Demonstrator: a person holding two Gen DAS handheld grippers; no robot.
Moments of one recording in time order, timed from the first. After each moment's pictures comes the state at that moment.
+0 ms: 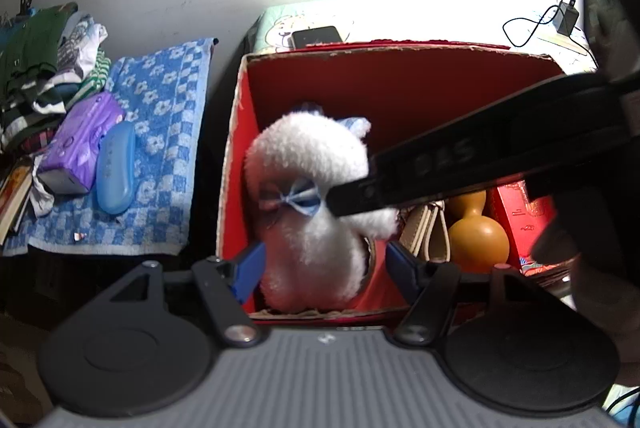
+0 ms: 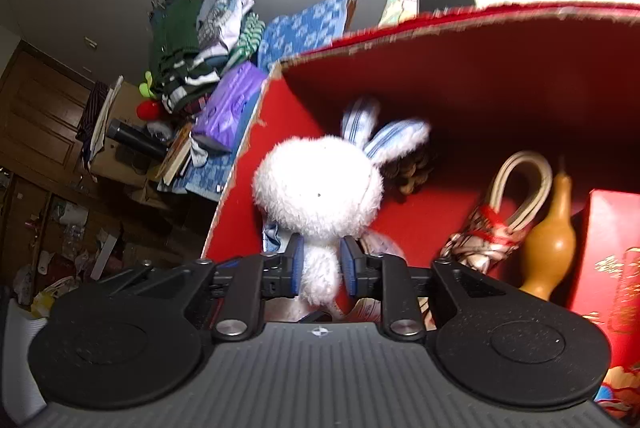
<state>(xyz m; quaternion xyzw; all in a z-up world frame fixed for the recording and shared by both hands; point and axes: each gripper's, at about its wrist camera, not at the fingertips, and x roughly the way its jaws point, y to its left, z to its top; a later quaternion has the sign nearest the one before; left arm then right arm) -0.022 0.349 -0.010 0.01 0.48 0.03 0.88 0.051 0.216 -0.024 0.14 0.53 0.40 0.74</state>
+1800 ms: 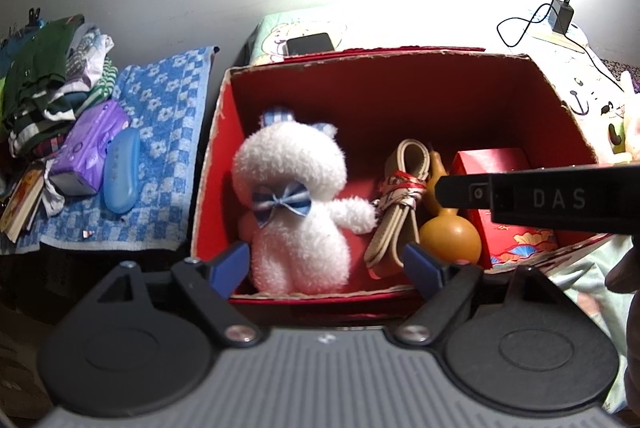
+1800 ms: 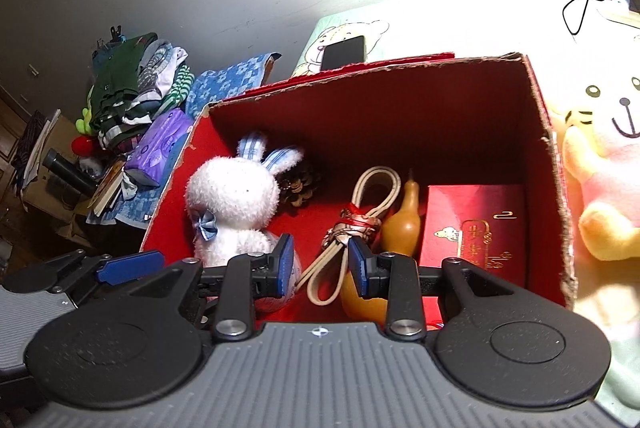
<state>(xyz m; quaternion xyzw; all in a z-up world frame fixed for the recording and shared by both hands) -0.036 0.317 0.007 0.02 0.48 0.05 0.88 0.005 0.152 0.002 0.10 0.47 0.27 0.84</state>
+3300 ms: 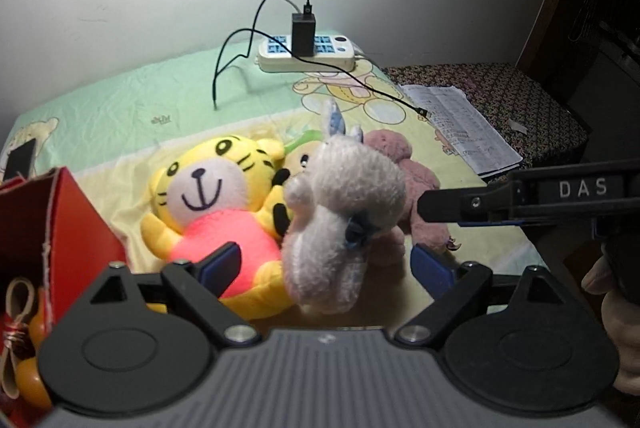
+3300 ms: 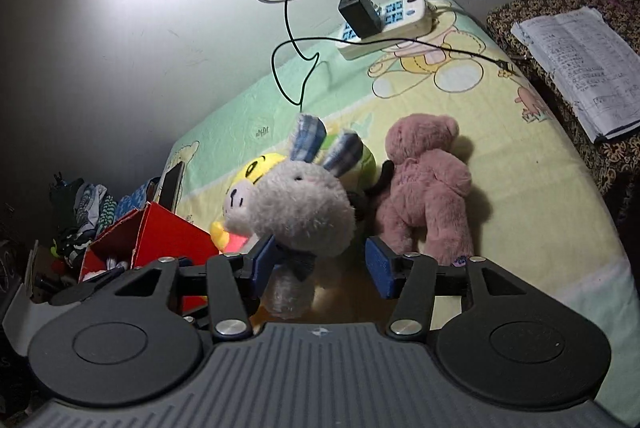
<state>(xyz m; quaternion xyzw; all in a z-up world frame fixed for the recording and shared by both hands) 0.055 -0.003 -0.007 0.01 0.42 -0.16 0.89 0.052 -0.196 -0.017 0.24 0.43 0.17 0.85</state>
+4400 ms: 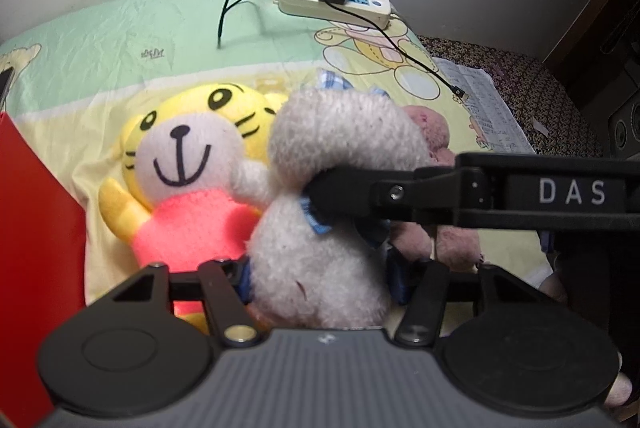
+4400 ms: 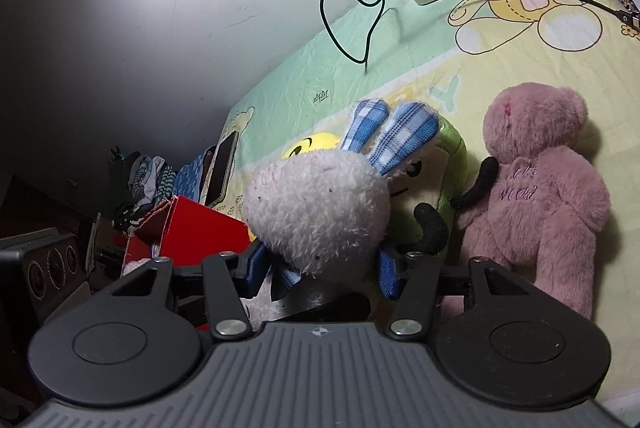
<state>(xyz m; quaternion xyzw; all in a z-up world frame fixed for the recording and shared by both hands) 0.105 -0.004 -0.048 -0.05 0.49 -0.14 0.86 0.121 -0.165 -0.056 0.28 0.46 0.30 0.79</state>
